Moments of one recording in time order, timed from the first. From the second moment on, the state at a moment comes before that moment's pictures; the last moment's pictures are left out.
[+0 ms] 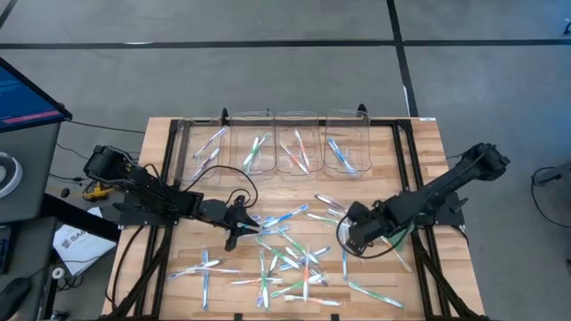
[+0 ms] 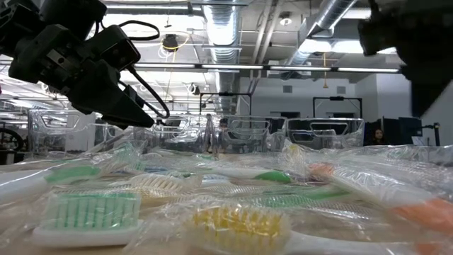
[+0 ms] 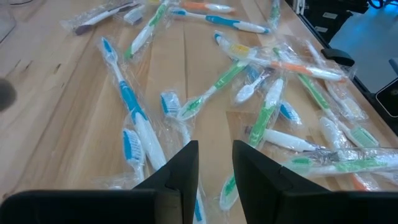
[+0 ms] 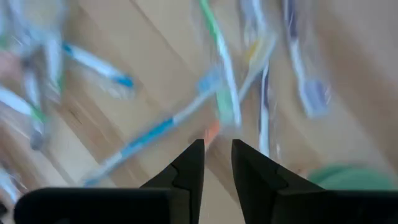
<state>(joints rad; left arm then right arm) -0.29 1.44 0.30 0.68 -0.11 -0.27 0.50 1.38 0.90 -0.89 0.16 1.16</state>
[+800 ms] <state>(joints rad) -0.29 1.44 0.28 0.69 -0.10 -0.27 0.41 1.75 0.91 -0.81 -0.16 1.07</state>
